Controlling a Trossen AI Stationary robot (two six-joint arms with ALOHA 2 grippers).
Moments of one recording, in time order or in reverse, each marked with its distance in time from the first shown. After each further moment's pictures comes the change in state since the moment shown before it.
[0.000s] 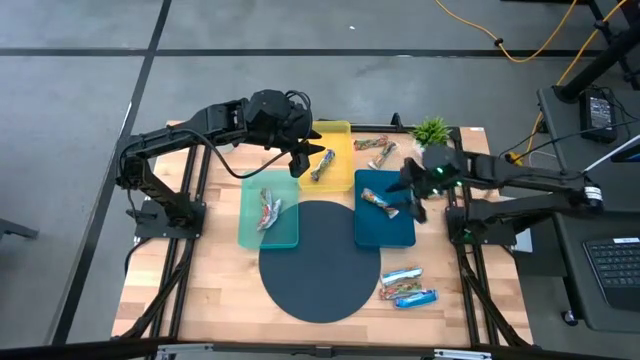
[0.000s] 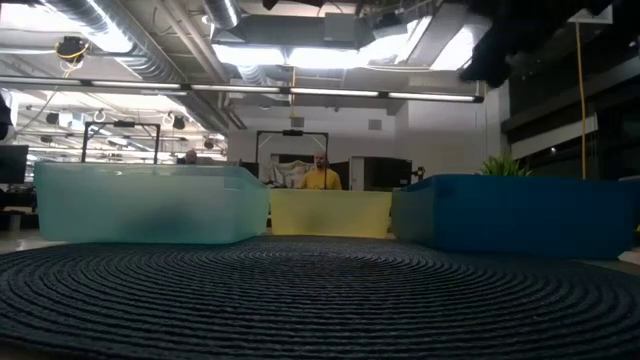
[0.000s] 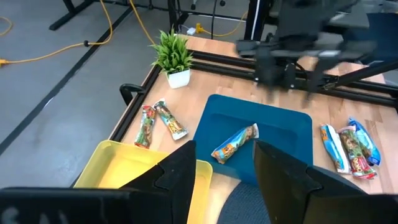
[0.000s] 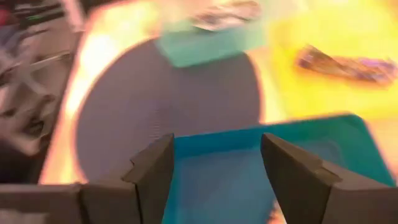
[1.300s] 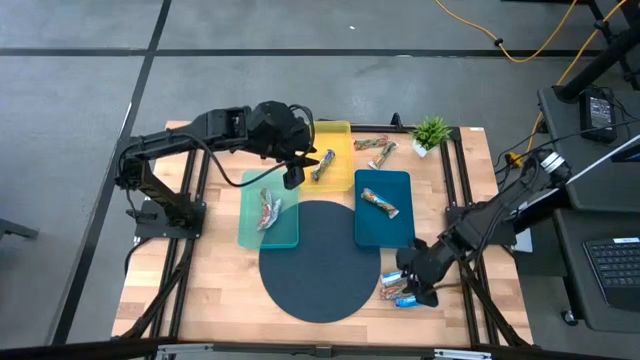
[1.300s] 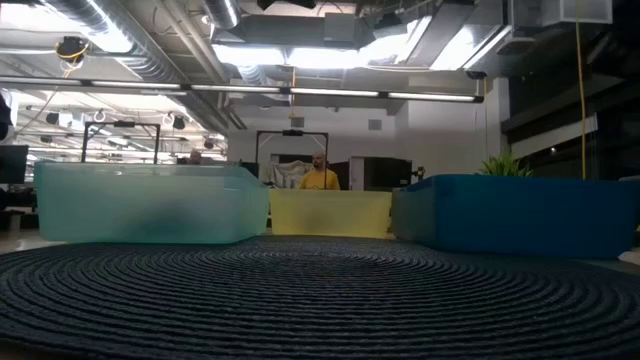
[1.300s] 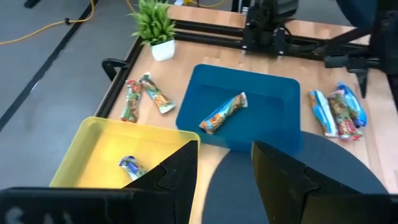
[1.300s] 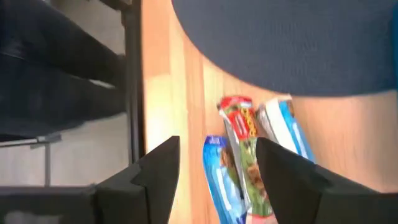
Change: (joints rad) left arm -0.053 0.000 0.000 -0.112 0.004 0.007; right arm 0.853 0.351 0.067 -0.044 0.230 0.734
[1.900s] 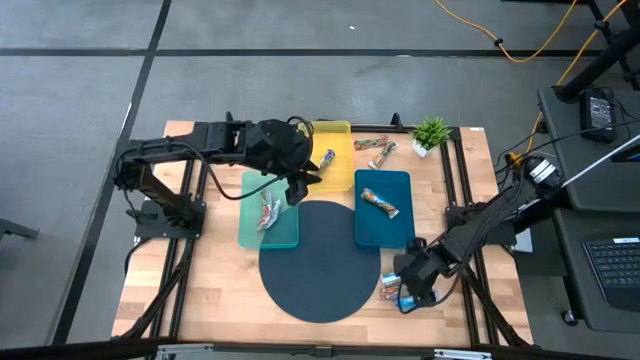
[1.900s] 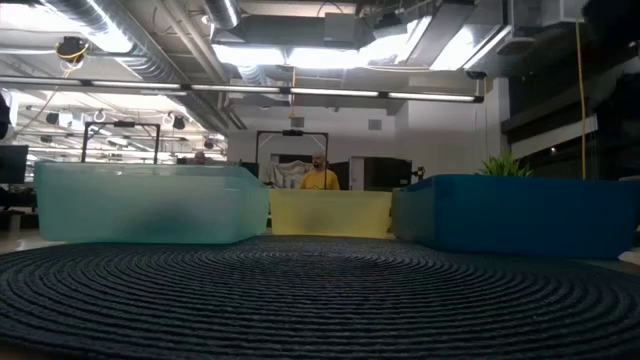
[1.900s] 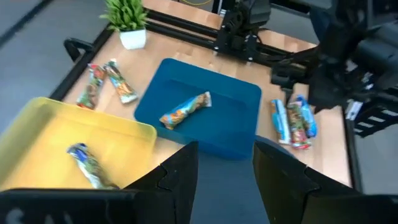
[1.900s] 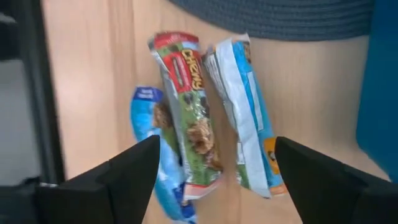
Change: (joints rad) left arm -0.123 0.000 0.000 0.007 -0.019 -0.235; right arm 0.012 0.160 -0.001 -0.140 0.015 -0.104
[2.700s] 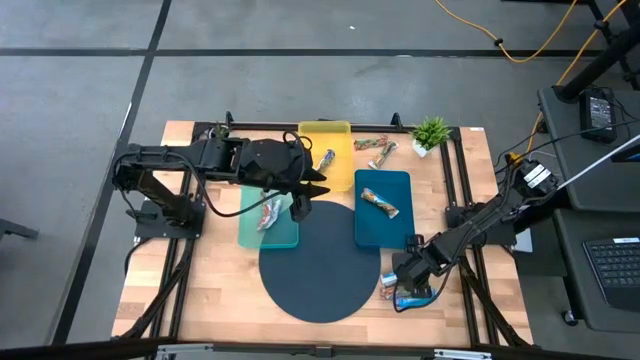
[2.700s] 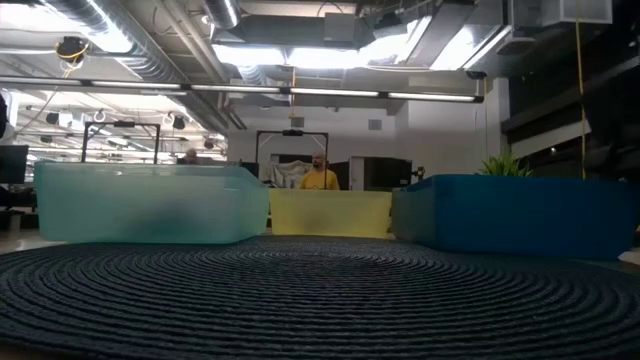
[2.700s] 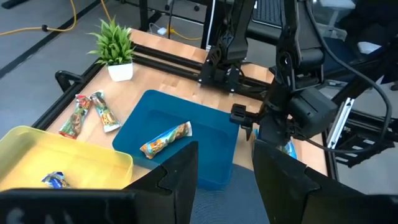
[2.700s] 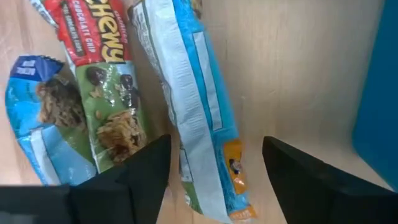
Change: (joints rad) left arm -0.145 0.000 0.000 0.129 -0.160 -0.071; right arm -0.032 0.077 -0.167 0.144 0.021 -0.068
